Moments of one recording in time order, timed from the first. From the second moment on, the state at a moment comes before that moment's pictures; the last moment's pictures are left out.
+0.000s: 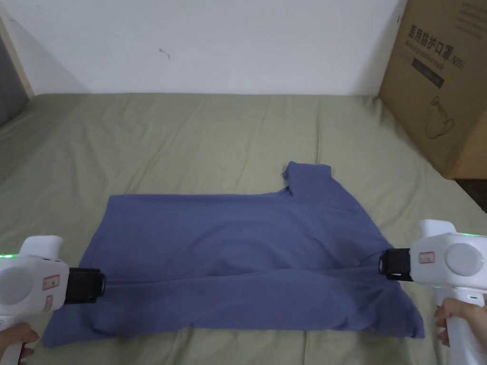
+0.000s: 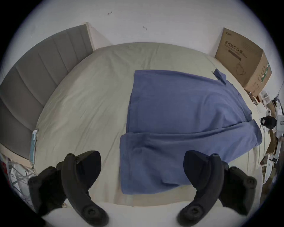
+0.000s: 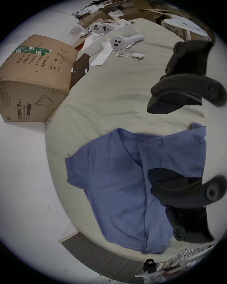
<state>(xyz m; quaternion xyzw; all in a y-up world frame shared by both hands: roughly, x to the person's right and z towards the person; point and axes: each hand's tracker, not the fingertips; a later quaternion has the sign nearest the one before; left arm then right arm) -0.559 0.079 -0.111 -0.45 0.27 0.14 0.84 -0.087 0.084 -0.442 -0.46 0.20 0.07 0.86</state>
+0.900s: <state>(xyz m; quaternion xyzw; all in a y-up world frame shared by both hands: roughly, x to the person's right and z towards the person) -0.553 0.031 -0.062 -0.42 0.32 0.19 0.83 -0.056 0.061 -0.371 -0.47 0.21 0.04 0.86</state>
